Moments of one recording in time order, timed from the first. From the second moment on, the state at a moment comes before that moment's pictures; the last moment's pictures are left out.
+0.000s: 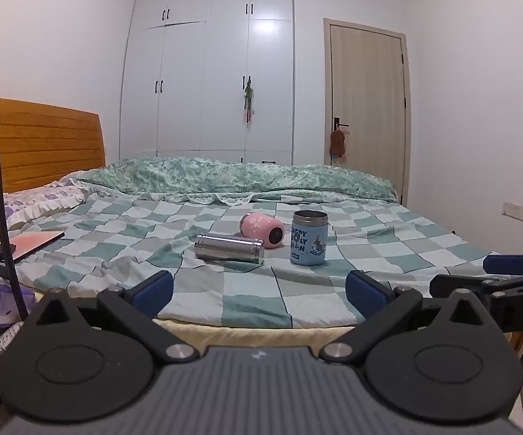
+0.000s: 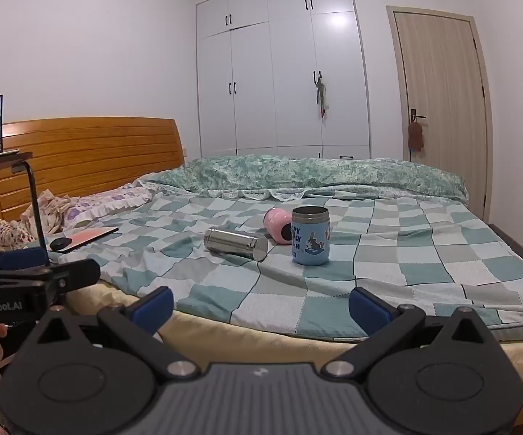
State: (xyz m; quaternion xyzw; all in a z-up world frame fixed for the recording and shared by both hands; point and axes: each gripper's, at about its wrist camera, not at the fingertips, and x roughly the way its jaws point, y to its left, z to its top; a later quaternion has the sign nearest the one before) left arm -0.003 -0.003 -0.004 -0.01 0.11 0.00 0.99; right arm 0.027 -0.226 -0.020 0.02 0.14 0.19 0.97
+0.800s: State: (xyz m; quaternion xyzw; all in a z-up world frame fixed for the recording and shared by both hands) left arm -0.003 -0.005 -0.005 0.00 0.11 0.00 0.99; right arm 0.027 -0.222 -0.021 0.02 0.15 0.19 0.97
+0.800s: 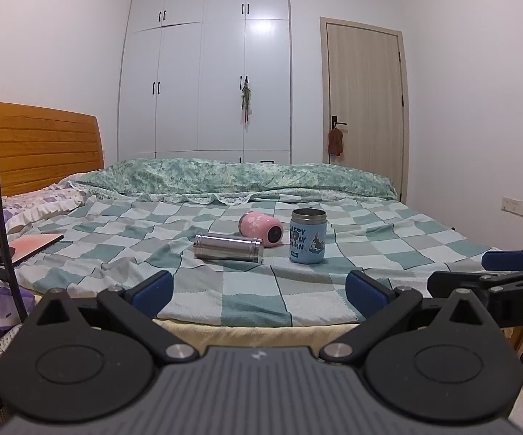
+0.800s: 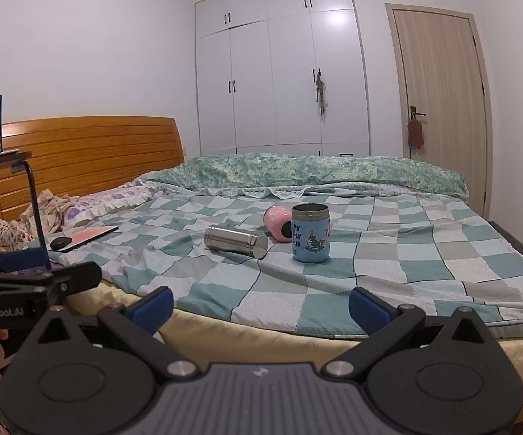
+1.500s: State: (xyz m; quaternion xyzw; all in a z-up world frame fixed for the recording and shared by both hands) left arm 0.001 -0.003 -0.003 0.00 0.11 0.00 0.99; right arm 0.026 -0.225 -0.022 0.02 0.15 0.19 0.97
